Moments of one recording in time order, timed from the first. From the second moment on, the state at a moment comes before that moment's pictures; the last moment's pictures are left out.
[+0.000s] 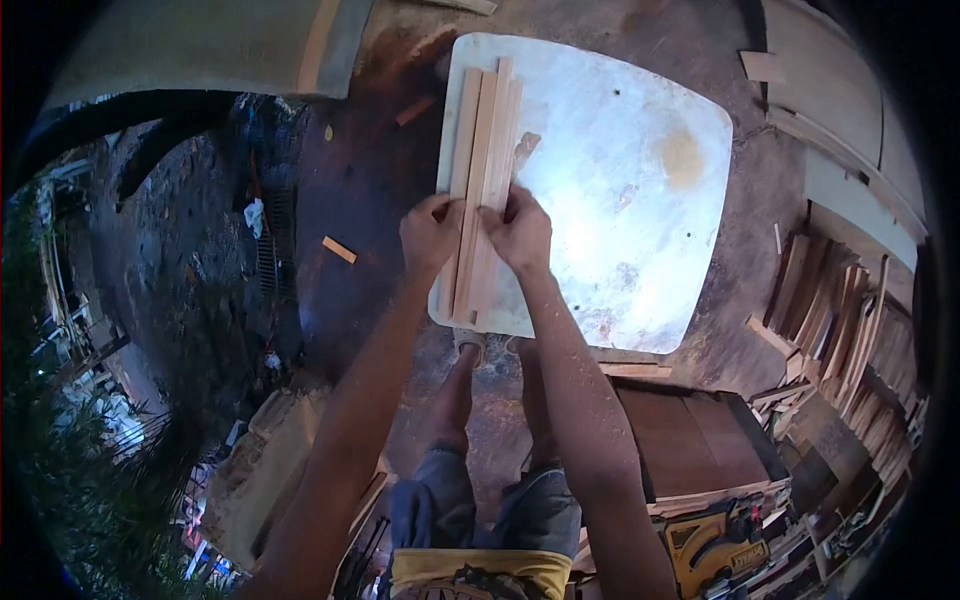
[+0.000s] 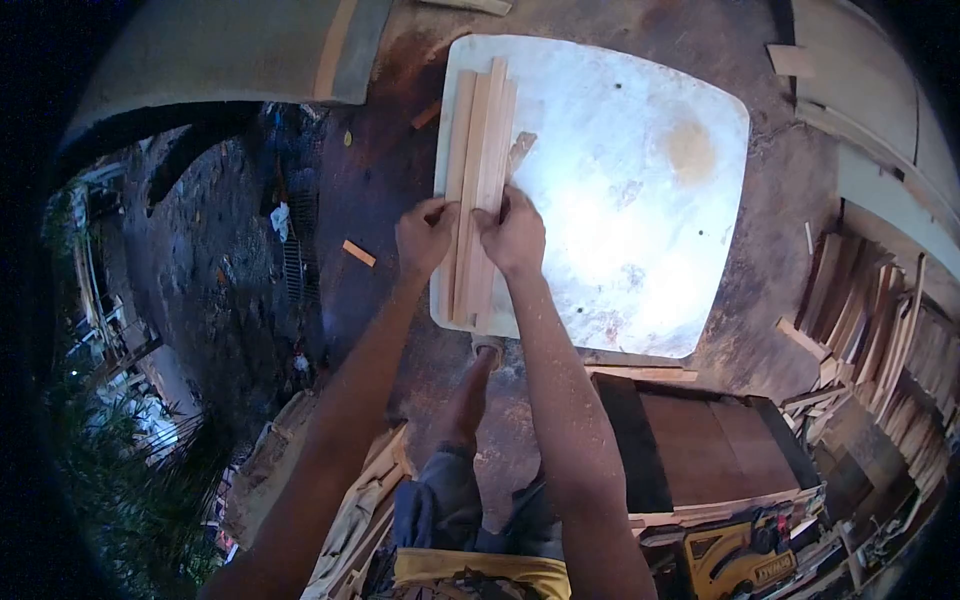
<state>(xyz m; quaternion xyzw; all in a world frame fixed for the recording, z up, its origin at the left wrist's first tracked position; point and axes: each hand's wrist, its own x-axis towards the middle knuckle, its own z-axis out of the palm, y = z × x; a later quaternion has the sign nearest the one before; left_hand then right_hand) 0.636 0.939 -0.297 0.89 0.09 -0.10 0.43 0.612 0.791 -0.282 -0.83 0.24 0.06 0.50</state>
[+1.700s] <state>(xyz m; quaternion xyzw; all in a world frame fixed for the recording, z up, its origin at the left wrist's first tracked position) 0.653 0.942 -0.296 0.87 0.11 -0.15 0.46 0.626 0.818 -0.273 -0.89 0.32 0.03 0.33</state>
